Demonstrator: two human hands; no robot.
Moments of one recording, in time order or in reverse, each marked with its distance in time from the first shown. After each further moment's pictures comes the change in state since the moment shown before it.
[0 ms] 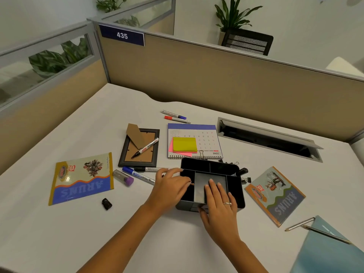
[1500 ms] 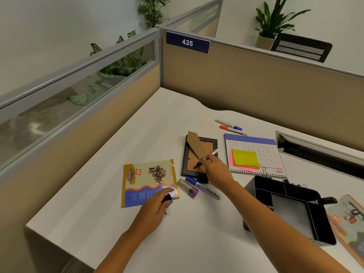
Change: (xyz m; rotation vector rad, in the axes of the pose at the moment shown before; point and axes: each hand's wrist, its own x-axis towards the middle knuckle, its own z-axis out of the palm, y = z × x) left_hand -0.135 -0.166 -0.101 -0.554 -0.129 -0.697; right_hand 0.201 -0.191 0.018 0.080 -0.150 -0.340
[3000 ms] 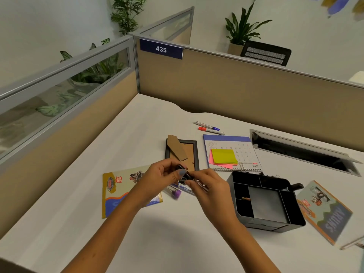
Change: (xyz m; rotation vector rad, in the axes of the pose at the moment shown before) left_hand 0.038 0.135 -0.027 -0.523 -0.203 0.122; right_hand -0.120 -0.073 -0.090 0.611 0.420 0.177
